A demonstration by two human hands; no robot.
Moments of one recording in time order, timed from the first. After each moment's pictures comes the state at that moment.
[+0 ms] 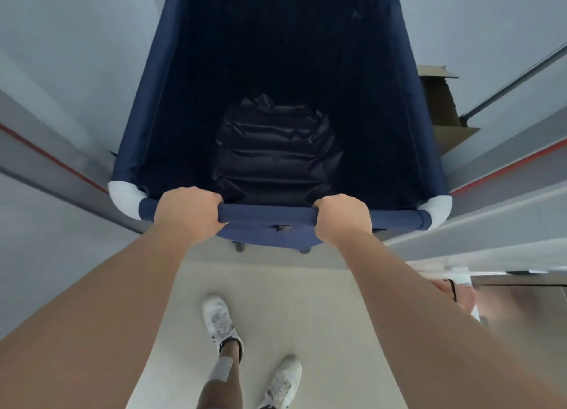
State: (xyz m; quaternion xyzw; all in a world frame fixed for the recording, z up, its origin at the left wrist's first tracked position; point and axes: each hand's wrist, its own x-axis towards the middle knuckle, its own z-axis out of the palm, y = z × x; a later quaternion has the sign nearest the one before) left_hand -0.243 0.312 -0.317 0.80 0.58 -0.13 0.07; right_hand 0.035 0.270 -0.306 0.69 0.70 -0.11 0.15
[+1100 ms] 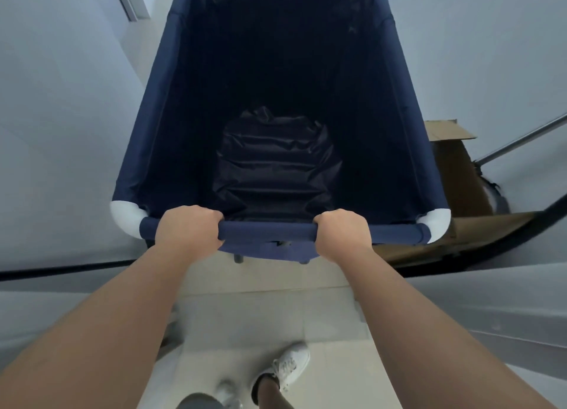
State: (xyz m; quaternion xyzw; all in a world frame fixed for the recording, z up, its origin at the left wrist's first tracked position) left_hand -0.231 0.636 -0.309 0.83 0.53 -0.17 0.05; right_hand 0.039 0.574 -0.299 0.71 0.67 -0.13 0.16
